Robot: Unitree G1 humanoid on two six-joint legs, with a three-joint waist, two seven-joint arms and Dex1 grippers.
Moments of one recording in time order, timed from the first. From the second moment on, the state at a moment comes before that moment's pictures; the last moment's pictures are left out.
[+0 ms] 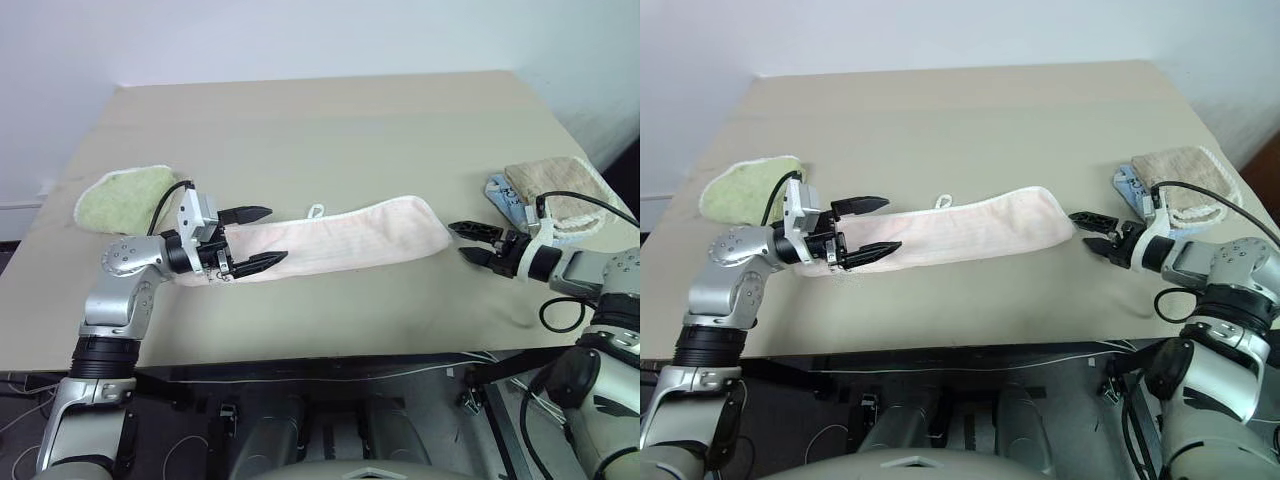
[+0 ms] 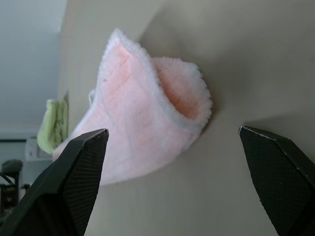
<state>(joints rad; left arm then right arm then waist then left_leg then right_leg) -0.43 0.57 0.06 0.10 -0.45 0.14 -1.20 -0.70 -0.60 -0.65 0.54 0.59 1.48 0.61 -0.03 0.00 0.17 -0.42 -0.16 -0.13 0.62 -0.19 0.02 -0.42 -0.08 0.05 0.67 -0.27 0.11</state>
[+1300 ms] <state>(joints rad) -0.38 0.57 0.03 0.10 -0.41 0.09 -1.19 -0.71 -0.53 -0.69 0.55 0.67 1.43 0.46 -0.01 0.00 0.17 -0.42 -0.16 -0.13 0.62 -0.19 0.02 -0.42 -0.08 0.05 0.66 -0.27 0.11</state>
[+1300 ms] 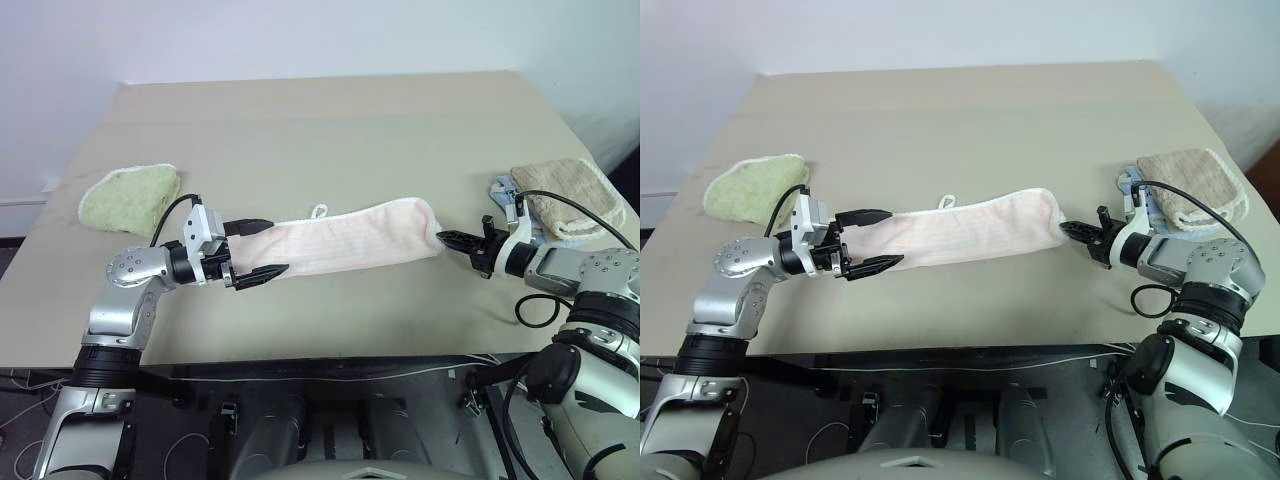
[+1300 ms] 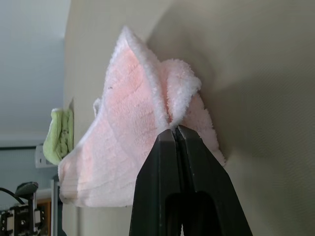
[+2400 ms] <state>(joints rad) -0.46 0.54 -0.02 0.24 -0.37 0.03 -1.23 -0.50 -0.59 -0.65 0.20 0.76 1.39 0.48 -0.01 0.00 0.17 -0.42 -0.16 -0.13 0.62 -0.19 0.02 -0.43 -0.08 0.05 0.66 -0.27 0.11</state>
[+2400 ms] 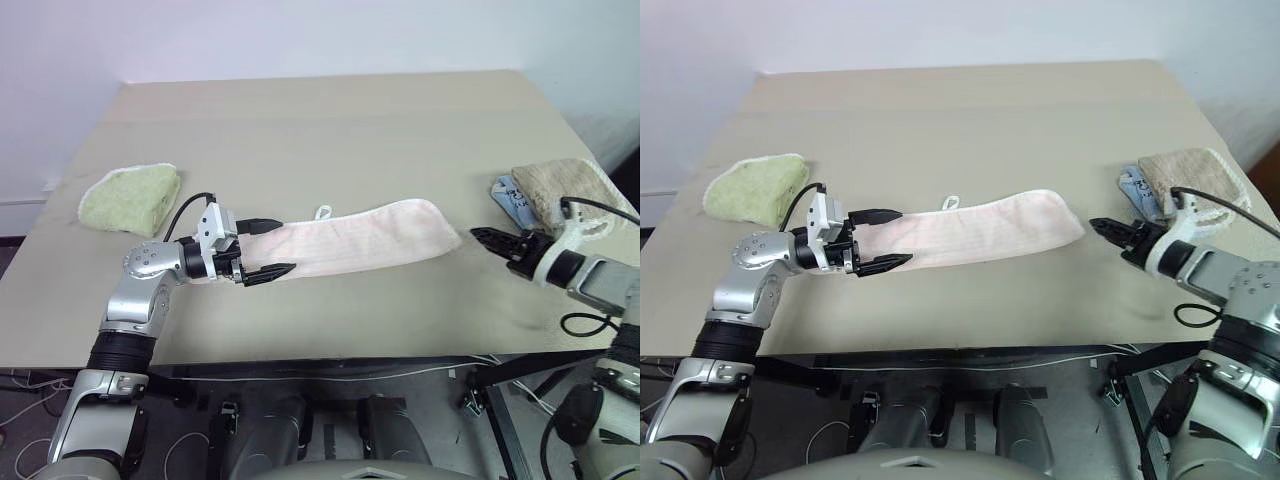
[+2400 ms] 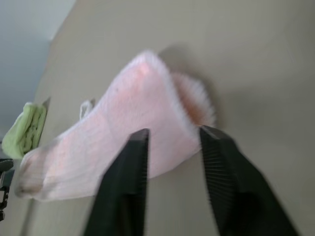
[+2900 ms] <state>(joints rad) -0.45 0.54 -0.02 0.24 -0.36 0.01 -1.22 -0.65 -0.47 -0.74 0.32 0.77 1.52 0.34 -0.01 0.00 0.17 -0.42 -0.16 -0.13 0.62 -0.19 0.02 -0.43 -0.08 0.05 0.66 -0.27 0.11</state>
